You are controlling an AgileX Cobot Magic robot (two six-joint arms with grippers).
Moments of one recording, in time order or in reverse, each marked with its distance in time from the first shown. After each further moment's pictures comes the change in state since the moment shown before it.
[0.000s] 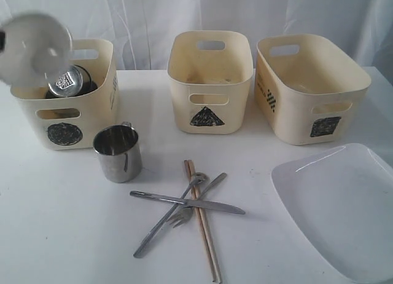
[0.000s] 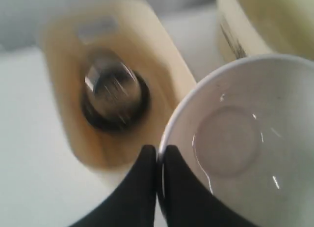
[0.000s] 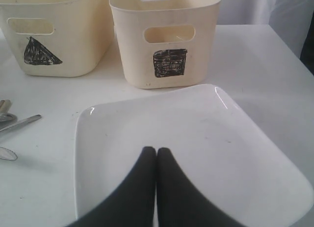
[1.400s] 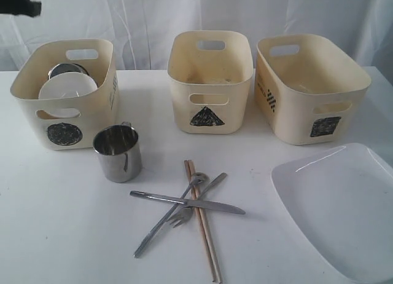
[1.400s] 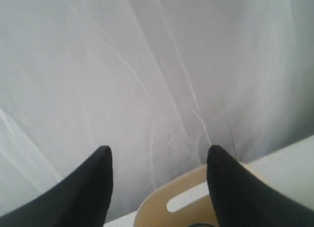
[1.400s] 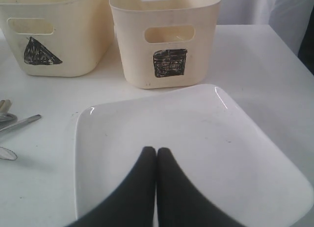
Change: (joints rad) left arm -0.002 0.369 -0.144 1.303 -0.785 -1.073; right arm 0.000 0.000 0.000 0.000 0.000 0.000
